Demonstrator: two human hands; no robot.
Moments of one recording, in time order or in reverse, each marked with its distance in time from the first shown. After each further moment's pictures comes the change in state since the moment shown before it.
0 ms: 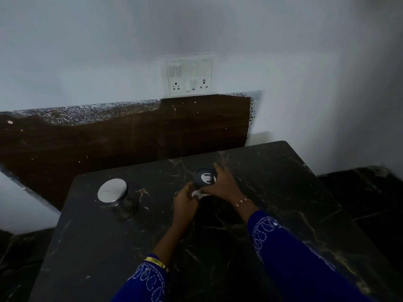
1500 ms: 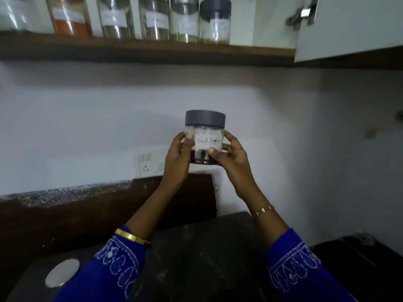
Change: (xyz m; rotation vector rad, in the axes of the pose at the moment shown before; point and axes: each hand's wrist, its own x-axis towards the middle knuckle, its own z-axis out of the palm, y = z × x) left_hand -0.039 0.312 0.000 -0.385 0.126 0.772; right_hand -0.118 -0.077 -0.268 0.787 0.434 -0.640
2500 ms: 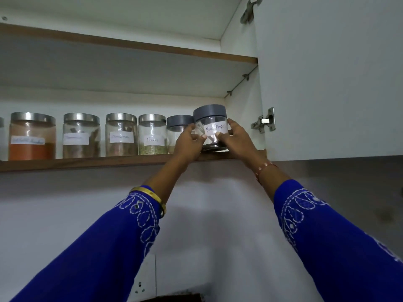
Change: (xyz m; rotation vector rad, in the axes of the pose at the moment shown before) left_hand 0.242 0.139 0.120 0.247 -0.034 0.222; right_hand 0.256 -0.152 -0.097 -0.459 0.092 -0.421
